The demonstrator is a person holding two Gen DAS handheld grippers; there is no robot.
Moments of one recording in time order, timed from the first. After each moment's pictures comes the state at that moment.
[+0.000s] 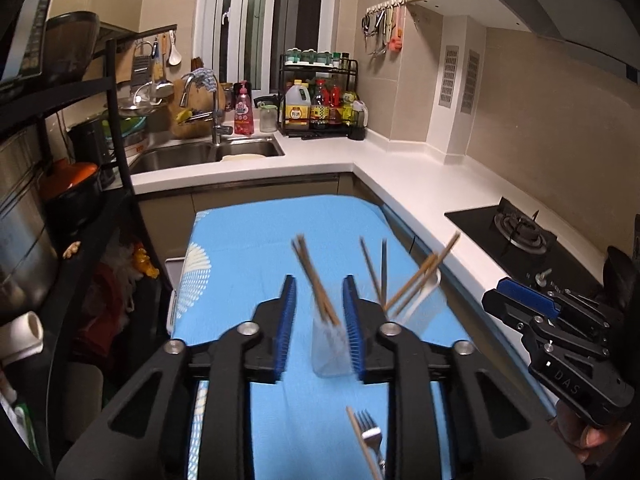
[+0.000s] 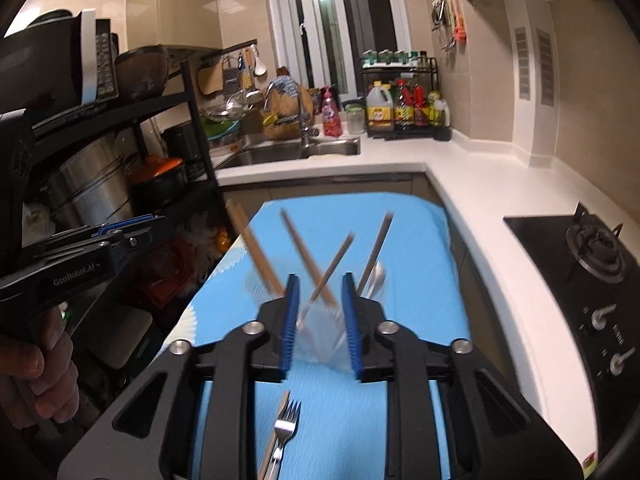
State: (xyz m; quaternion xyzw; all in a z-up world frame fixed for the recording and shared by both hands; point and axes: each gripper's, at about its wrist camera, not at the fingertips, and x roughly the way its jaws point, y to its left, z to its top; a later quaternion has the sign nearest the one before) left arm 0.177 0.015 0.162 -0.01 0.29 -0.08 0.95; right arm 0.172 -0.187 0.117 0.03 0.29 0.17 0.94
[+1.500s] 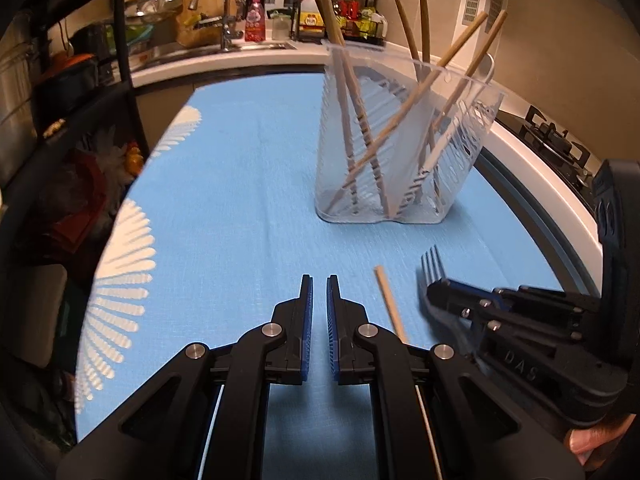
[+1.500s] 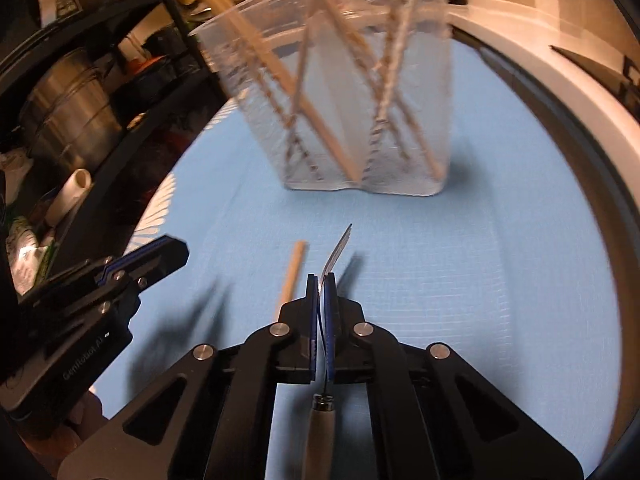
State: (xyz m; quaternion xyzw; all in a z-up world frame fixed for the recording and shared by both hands) left arm 0.156 0.009 -0.017 -0.03 0.40 -0.07 0.91; right arm 0.191 -0.166 -0.048 0.07 0.46 0.17 0.87
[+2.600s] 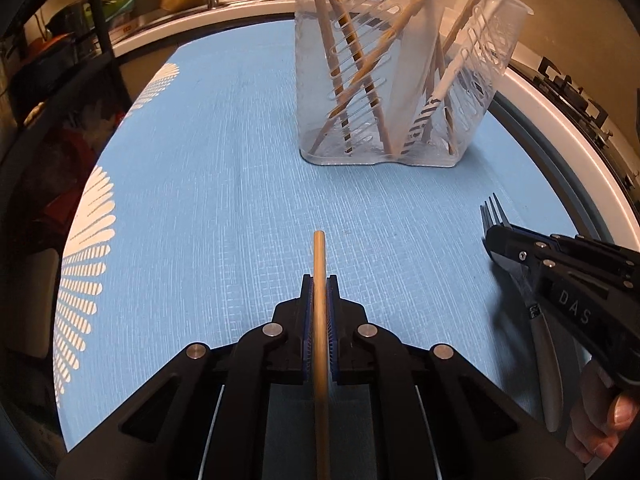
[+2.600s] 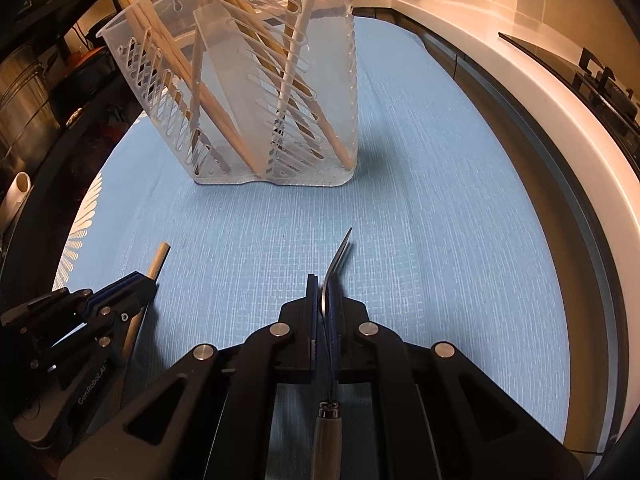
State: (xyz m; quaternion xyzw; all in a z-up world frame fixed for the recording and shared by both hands) left arm 0.175 -0.016 -0.052 0.01 0.48 -0.06 0.88; right arm 0.210 -0.184 -0.060 0.03 0.49 0.08 0.87
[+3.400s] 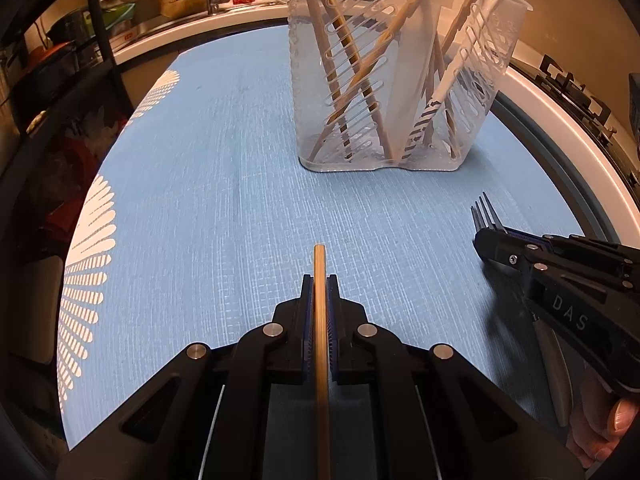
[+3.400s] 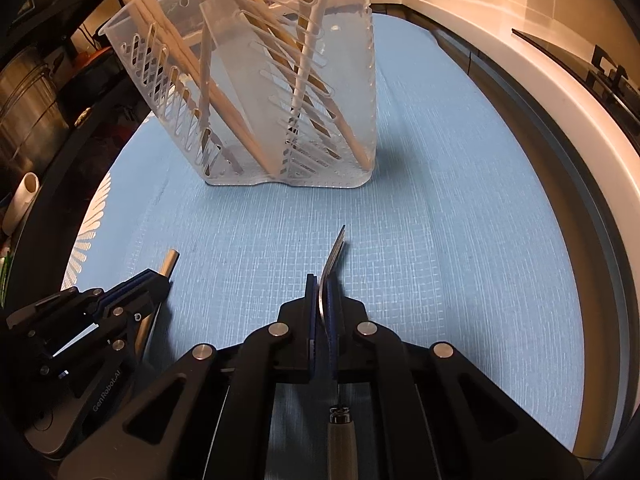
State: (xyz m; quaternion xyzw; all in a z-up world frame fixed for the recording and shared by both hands) left arm 0.176 -0.020 -0.052 0.02 0.47 -0.05 0.88; right arm 0.212 -0.173 -0.065 0.04 0.49 0.10 0.86
